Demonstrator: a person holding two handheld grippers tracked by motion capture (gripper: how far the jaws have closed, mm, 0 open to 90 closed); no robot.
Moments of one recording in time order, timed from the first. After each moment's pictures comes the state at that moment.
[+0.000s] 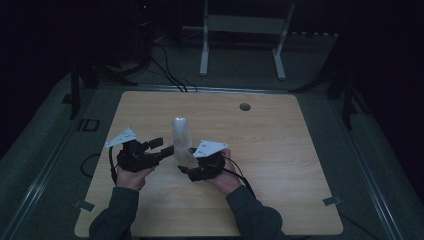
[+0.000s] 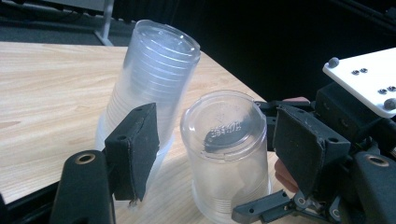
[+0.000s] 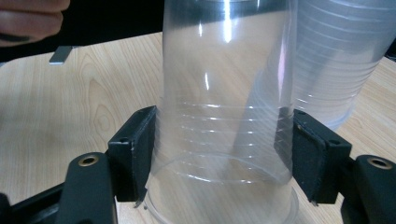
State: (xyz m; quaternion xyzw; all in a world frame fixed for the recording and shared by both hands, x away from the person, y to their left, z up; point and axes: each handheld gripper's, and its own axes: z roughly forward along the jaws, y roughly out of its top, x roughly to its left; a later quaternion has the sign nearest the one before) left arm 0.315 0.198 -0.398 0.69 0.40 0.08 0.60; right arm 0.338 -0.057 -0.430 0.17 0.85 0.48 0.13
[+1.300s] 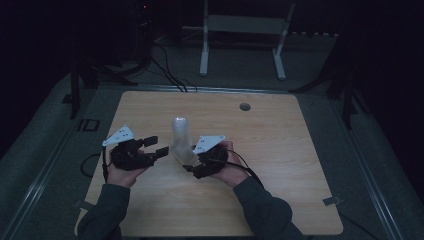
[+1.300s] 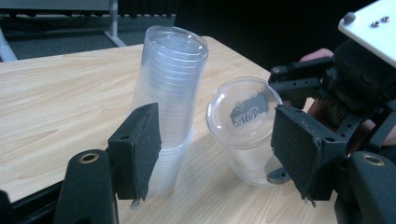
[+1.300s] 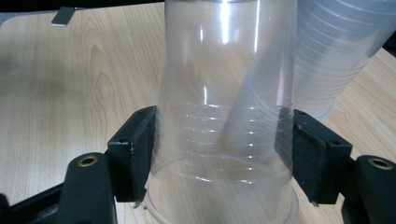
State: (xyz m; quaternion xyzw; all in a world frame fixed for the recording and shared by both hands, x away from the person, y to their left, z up) left arm 0.314 0.208 -0.385 0.74 0.36 0.12 0.56; right arm 0.346 -0.062 -0.406 0.12 0.89 0.42 0.14
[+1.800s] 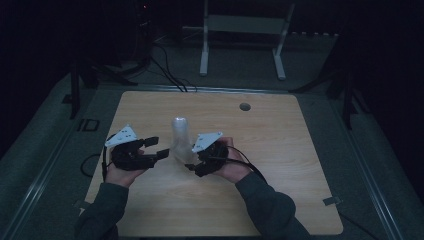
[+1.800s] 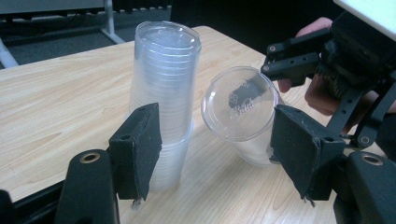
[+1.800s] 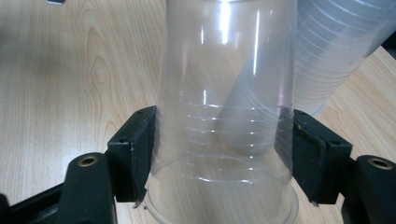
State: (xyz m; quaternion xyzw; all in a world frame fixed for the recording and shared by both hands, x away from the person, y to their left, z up) left arm 0.313 0.206 -0.381 0.76 0.34 0.13 0.54; right arm 0.351 -0.061 -0.397 0.10 0.91 0.38 0.14
